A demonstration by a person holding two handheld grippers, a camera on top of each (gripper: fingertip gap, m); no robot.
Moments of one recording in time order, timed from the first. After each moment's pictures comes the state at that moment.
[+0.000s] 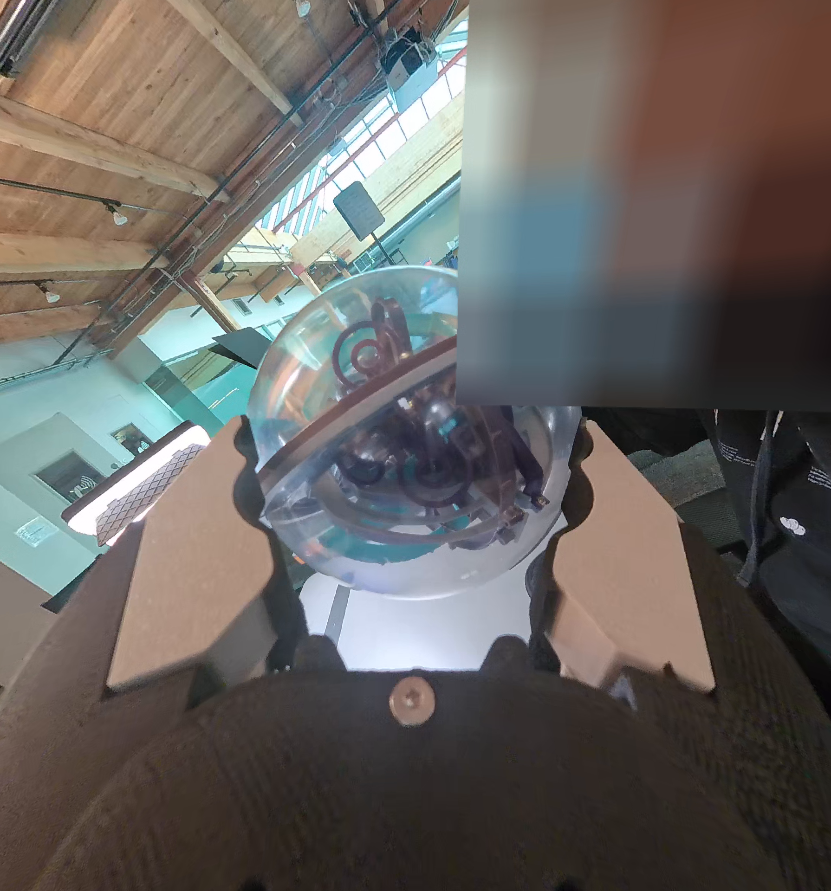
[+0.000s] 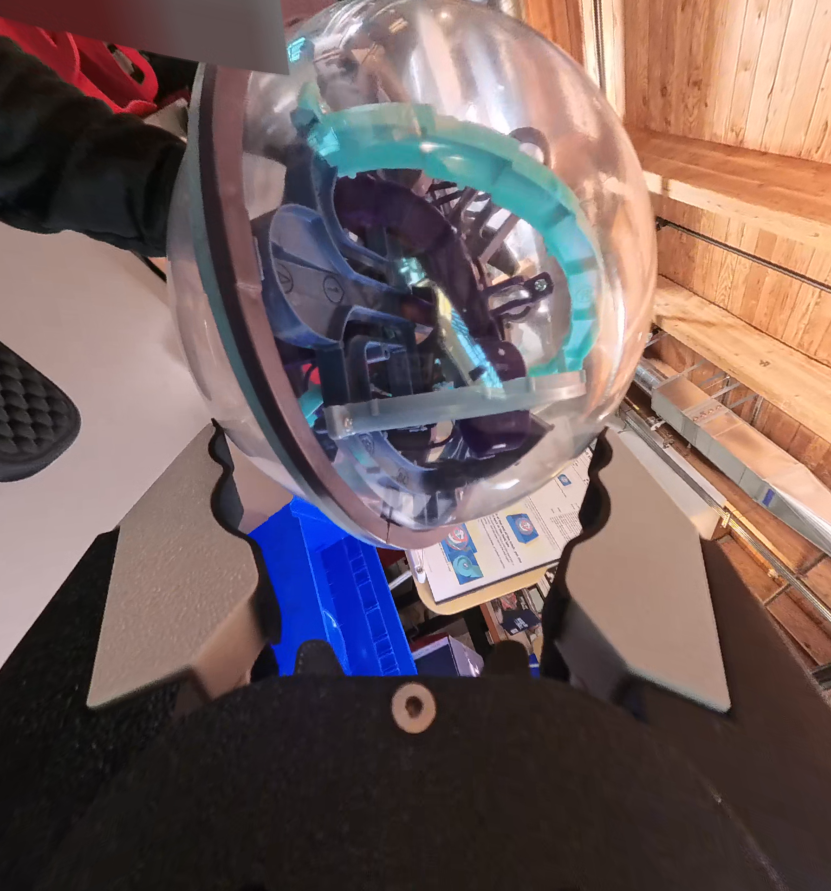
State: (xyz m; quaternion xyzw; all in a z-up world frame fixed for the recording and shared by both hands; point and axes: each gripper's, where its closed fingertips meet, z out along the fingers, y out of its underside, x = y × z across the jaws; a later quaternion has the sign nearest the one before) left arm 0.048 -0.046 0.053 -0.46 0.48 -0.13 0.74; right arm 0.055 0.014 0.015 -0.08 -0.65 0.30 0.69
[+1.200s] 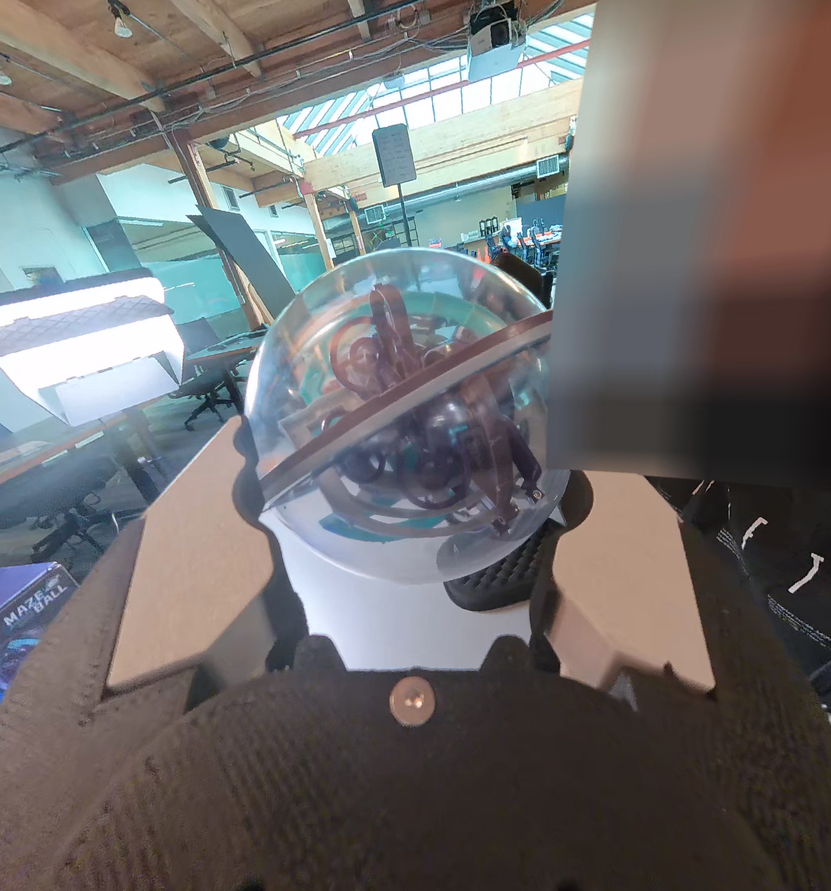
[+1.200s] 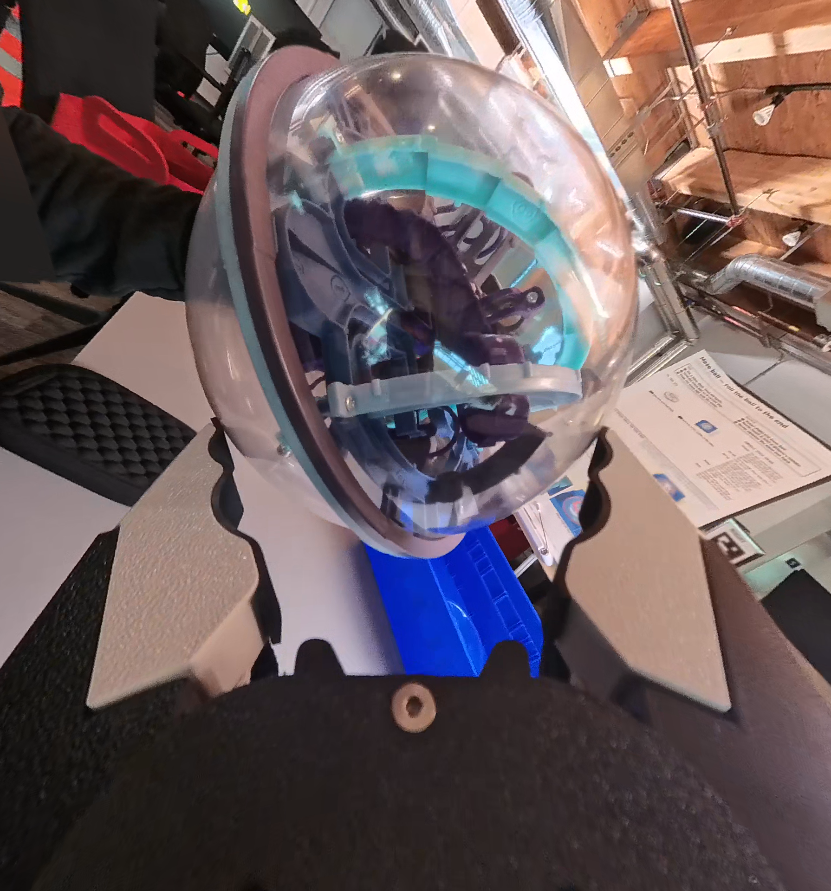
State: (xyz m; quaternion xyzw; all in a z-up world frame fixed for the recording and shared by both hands) left arm 0.020 -0.024 0.015 -0.56 0.36 -0.25 0.70; right arm 0.042 0.018 -0.023 -0.16 -0.68 0.41 0.59
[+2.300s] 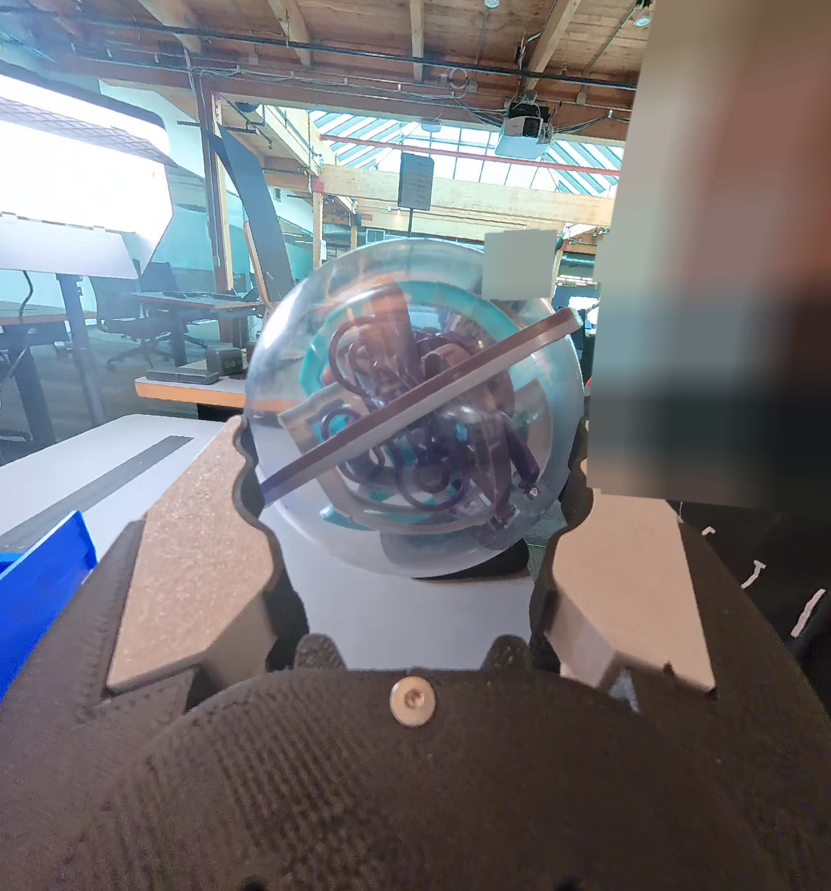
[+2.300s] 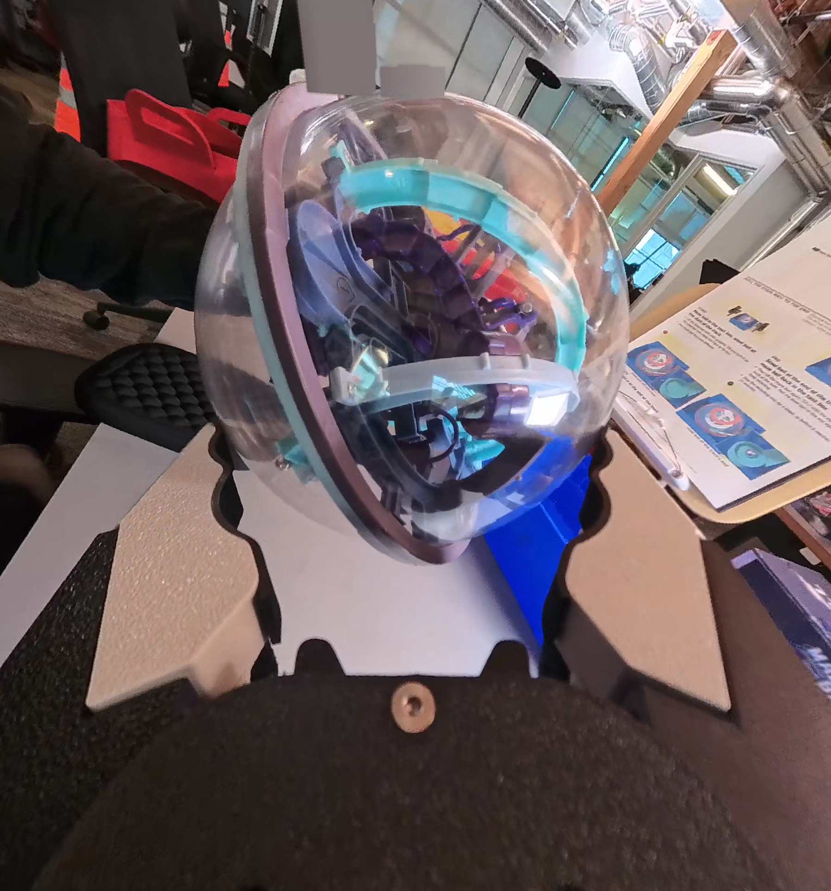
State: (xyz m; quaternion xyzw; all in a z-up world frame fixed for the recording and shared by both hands) left arm -0.011 -0.009 -0.069 -0.59 0.24 -0.37 0.68; right arm 0.023 0.024 -0.098 -0.25 -0.70 0.45 0.49
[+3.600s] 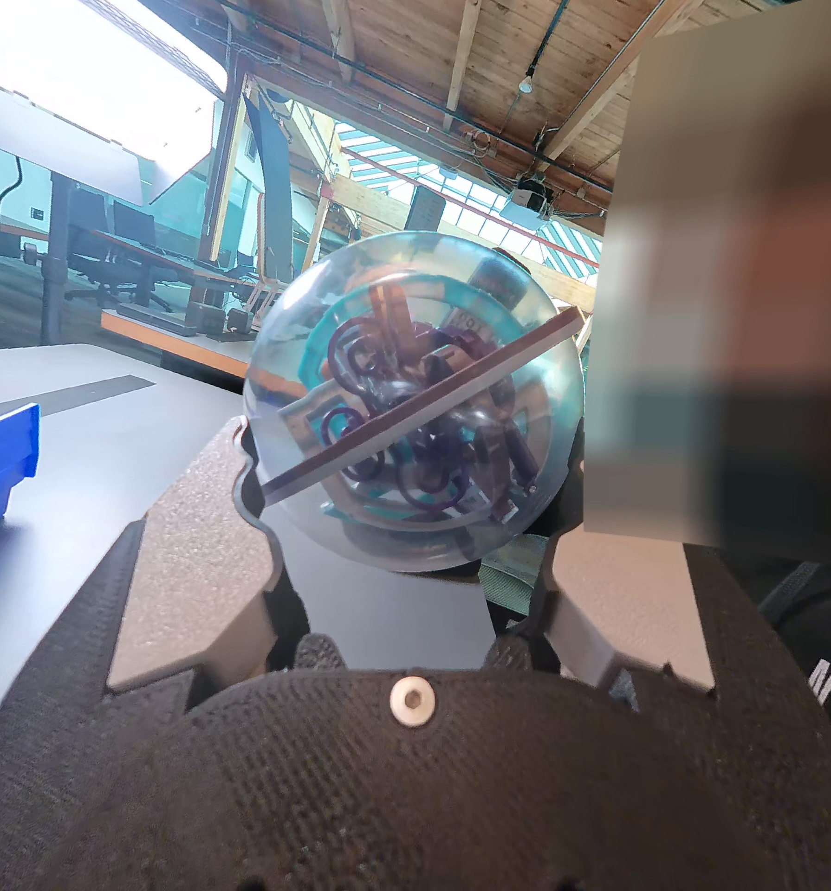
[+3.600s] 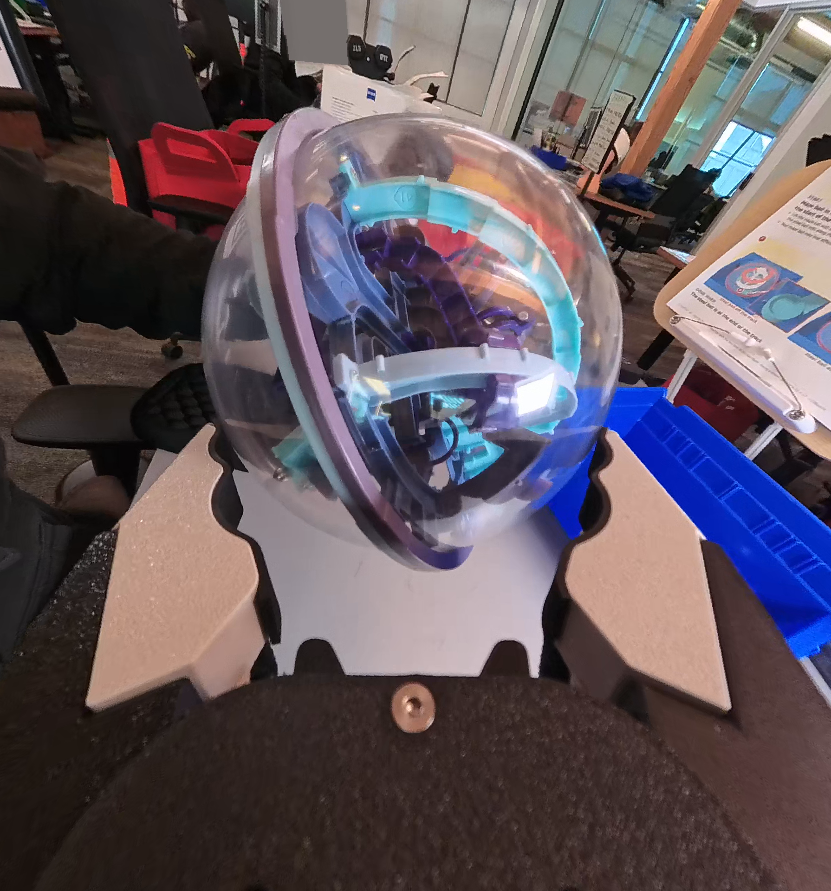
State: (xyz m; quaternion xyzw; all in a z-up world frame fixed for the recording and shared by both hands) left arm -0.038 -0.007 -0.099 -0.59 0.15 -0.46 0.64; right arm 0.002 0.020 -0.119 -0.32 -0.70 0.49 0.40
